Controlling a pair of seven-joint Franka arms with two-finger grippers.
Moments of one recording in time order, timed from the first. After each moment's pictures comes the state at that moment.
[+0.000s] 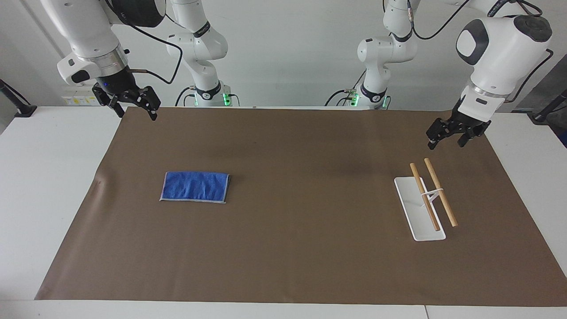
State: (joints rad) left arm 0.02 -0.02 -0.06 -1.75 -0.03 1.81 -0.10; right arm 0.02 -0.06 -0.08 -1.64 -0.02 1.57 0.06
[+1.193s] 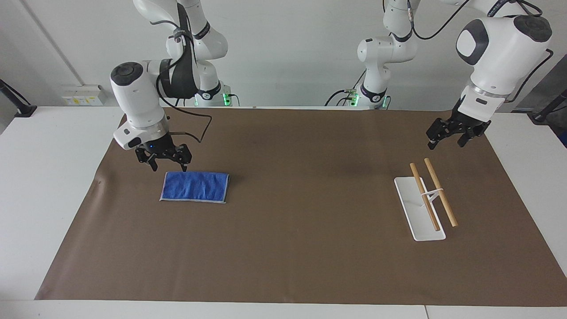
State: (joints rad) left arm 0.02 -0.02 -0.06 -1.75 -0.03 1.81 -0.10; right arm 0.09 0.09 -0.07 -2.06 -0.02 2.25 0.00
